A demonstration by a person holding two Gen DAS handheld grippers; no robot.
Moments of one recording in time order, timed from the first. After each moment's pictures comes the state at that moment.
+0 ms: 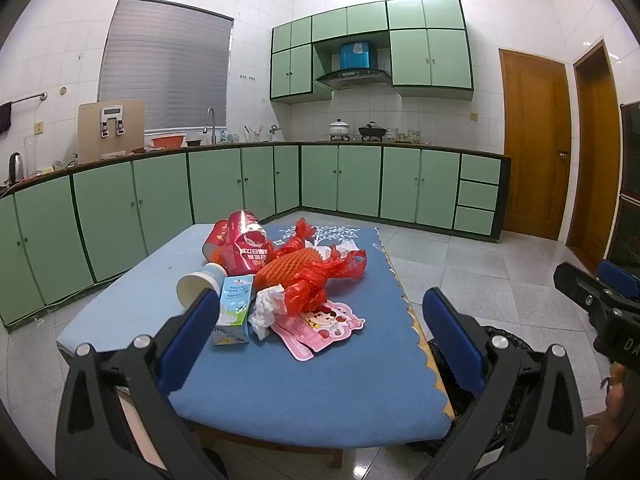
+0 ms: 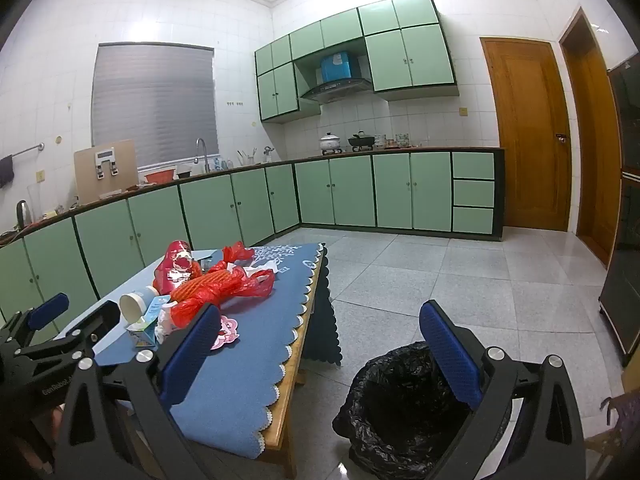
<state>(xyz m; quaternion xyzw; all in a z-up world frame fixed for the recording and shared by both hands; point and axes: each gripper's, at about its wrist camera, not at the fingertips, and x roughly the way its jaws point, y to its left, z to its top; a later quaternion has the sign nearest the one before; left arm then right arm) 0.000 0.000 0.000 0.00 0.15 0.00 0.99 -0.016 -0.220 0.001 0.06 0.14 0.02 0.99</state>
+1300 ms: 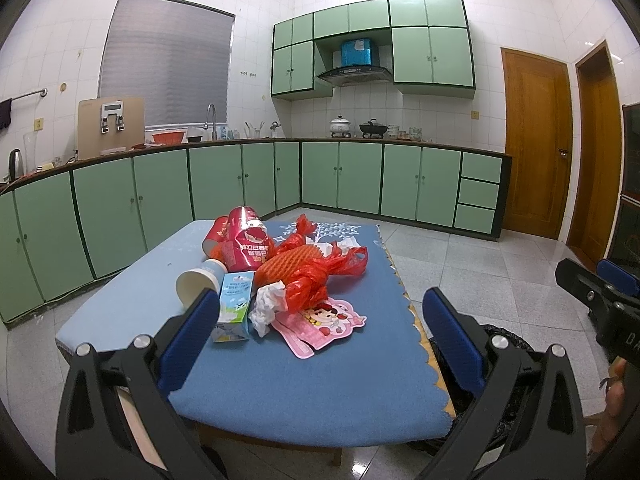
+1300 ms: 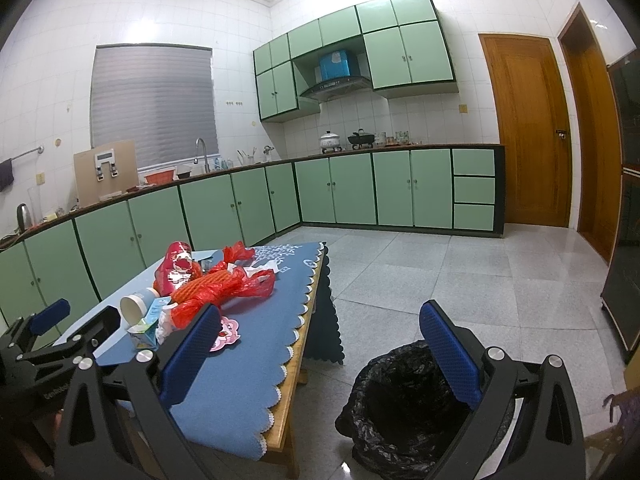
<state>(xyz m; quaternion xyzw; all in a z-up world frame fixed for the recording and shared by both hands) -0.001 0.003 0.003 0.00 0.16 0.00 0.99 -0.013 -0.220 0.000 0.07 0.14 0.03 0.99</state>
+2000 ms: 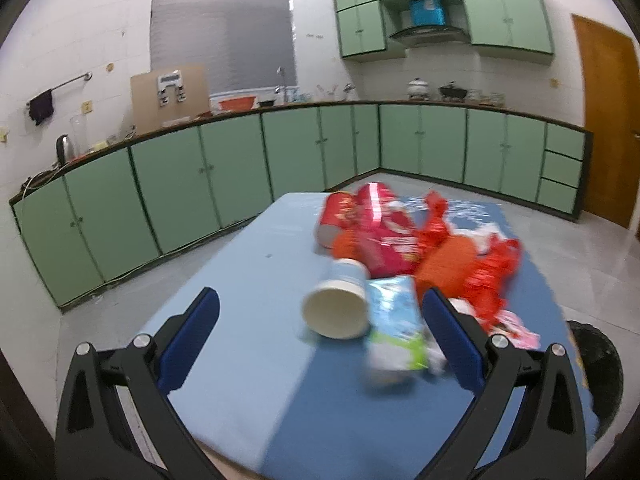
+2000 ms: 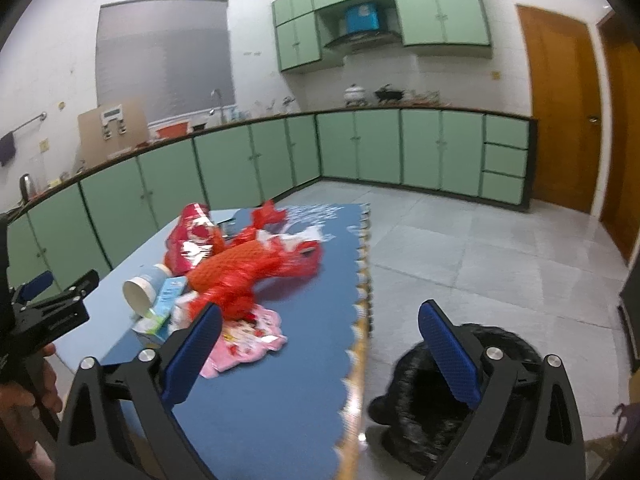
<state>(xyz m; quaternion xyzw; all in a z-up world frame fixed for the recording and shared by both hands) 0.106 0.146 -0.003 0.01 0.23 0.15 0.96 0.093 -0.138 -0.005 0.05 0.24 0.07 0.97</state>
